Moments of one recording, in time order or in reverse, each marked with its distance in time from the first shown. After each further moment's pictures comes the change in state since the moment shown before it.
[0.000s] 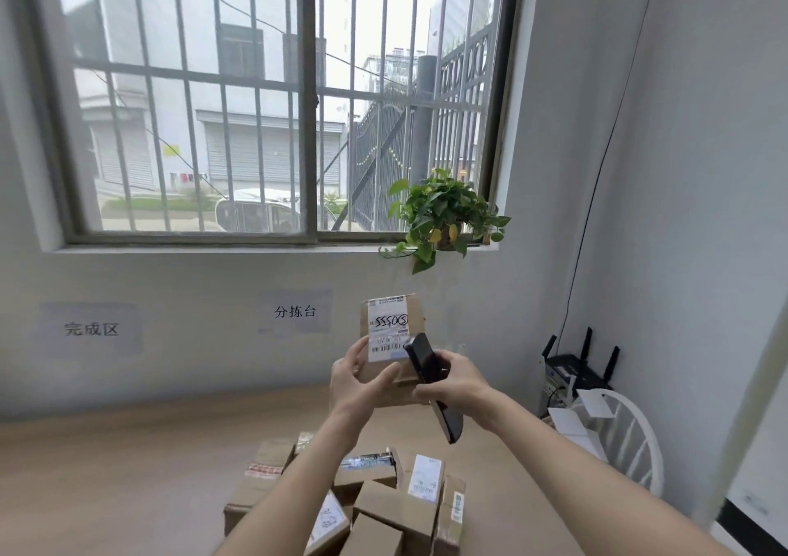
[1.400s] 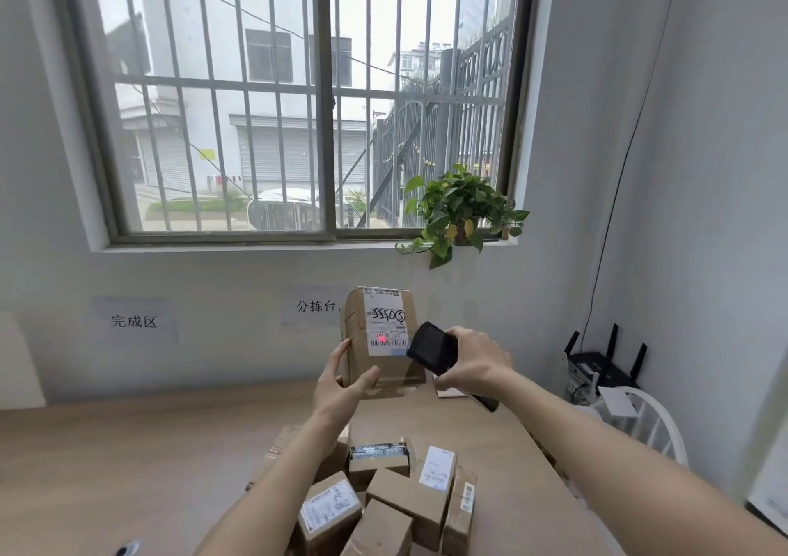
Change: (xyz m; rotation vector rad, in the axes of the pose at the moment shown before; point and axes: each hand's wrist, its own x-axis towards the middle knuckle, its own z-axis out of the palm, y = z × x) left_hand -0.027 0.001 -0.019 -0.014 0.007 -0.120; right_hand -0.016 -0.027 -0.039 -0.585 0.068 -0.077
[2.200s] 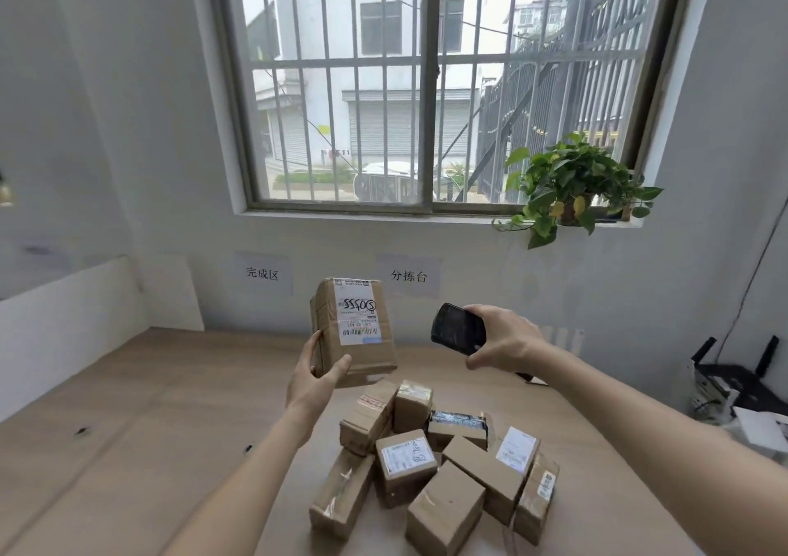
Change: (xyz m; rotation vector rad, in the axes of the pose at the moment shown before) left_hand -0.068 -0.015 -0.127 0.117 0.399 -0.108; right_hand 0.003 -0.057 0.015 -0.062 -0.155 -0.352
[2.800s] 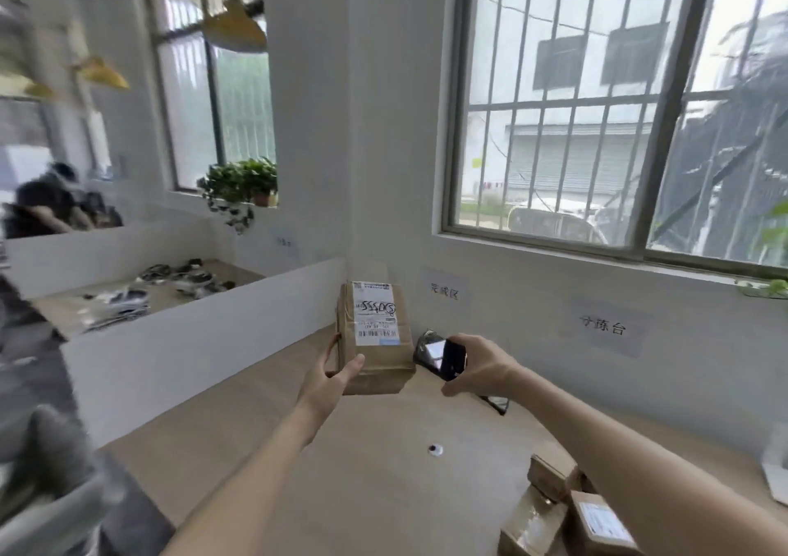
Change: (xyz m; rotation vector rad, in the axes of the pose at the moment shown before) left_hand -0.091 -0.013 -0.379 -0.037 0.255 -0.008; right_hand 0.003 -0.382 0.134 0.205 -0.278 -0.382
